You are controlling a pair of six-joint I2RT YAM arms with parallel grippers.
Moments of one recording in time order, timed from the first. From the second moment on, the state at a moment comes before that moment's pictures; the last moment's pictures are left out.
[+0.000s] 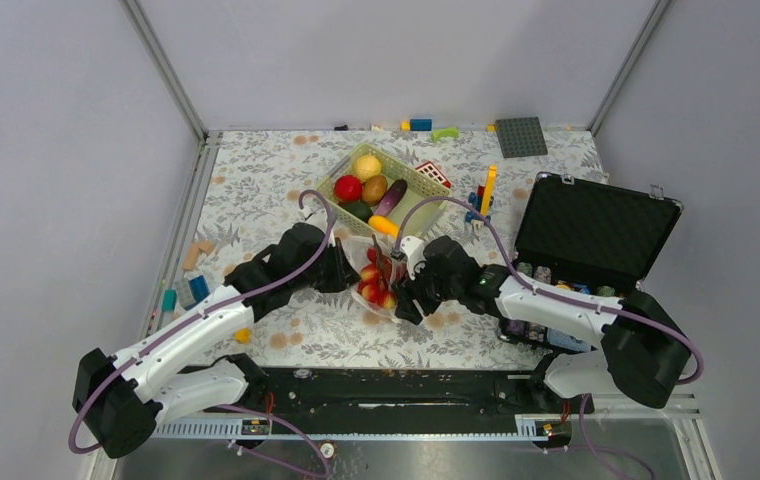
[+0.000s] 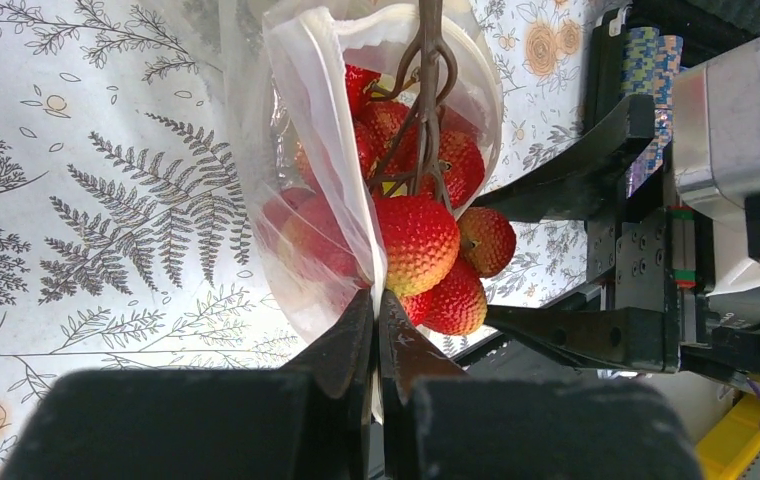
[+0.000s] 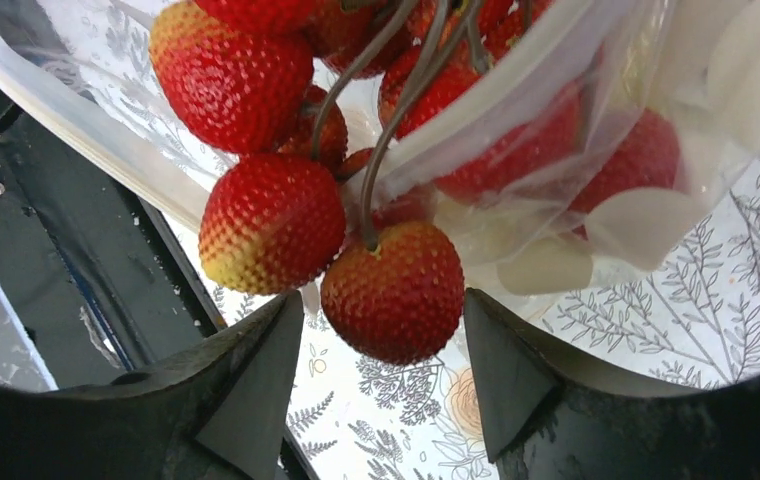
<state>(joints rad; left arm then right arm) -0.72 1.01 0.77 -0.45 0.06 -0.72 0.86 1.32 0.71 -0.17 -0.27 0.11</state>
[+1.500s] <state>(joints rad) -0.72 0.91 0.74 -0.40 0.17 -0.73 1.11 1.63 1.16 -0.46 0.46 0.46</state>
